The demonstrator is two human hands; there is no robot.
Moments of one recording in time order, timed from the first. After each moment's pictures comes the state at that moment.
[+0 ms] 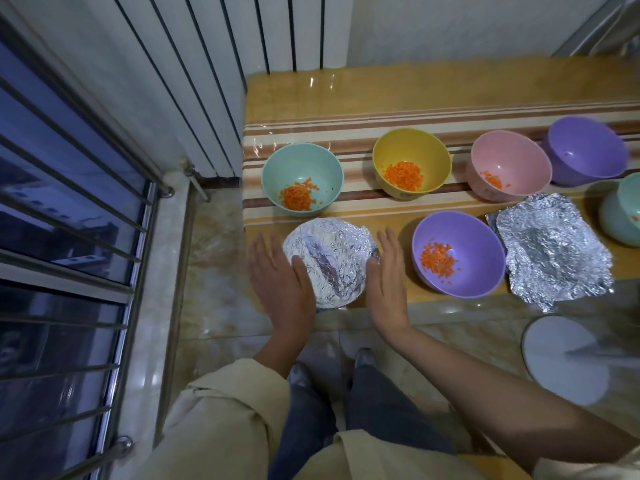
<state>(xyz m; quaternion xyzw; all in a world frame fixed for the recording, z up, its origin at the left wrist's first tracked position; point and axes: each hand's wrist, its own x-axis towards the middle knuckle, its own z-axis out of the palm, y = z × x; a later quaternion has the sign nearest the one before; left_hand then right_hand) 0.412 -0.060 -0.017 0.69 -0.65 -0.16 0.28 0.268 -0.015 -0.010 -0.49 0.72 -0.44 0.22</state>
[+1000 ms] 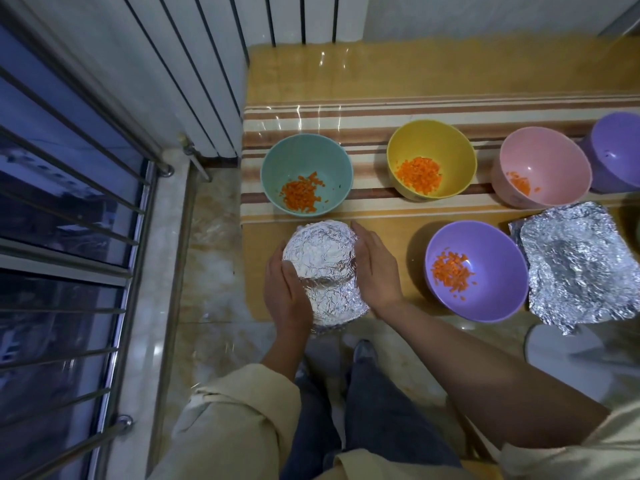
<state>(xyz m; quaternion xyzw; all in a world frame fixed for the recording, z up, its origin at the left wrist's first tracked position) 0.401 -0.078 -0.053 0.68 -0.50 -0.33 0.41 0.252 -0.081 -0.037 -0.55 0.70 -0.36 0.29</state>
